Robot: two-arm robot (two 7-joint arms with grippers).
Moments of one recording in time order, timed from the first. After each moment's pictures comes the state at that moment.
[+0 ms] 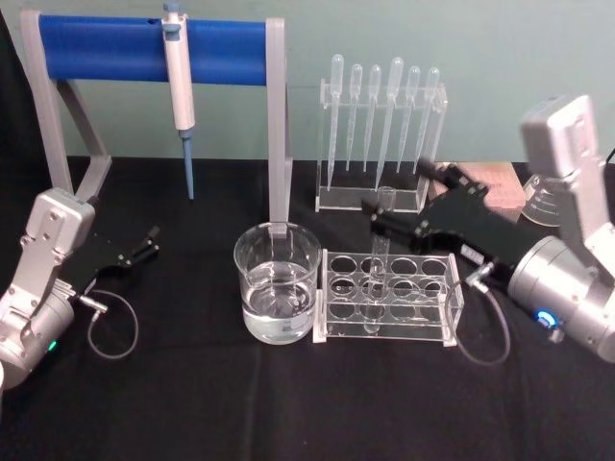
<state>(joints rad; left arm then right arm) -0.20 0.60 0.45 -1.41 -0.25 -0.12 0.03 0.11 0.49 -0.29 -1.94 0.35 0.31 0.27</state>
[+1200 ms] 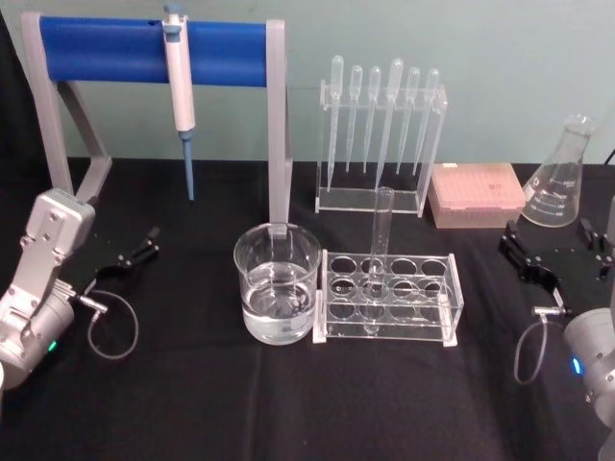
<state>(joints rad) -0.20 0.60 0.45 -1.41 -0.25 -0.12 0.03 -0.08 0.23 -0.10 -1.74 0.14 0.13 -0.15</state>
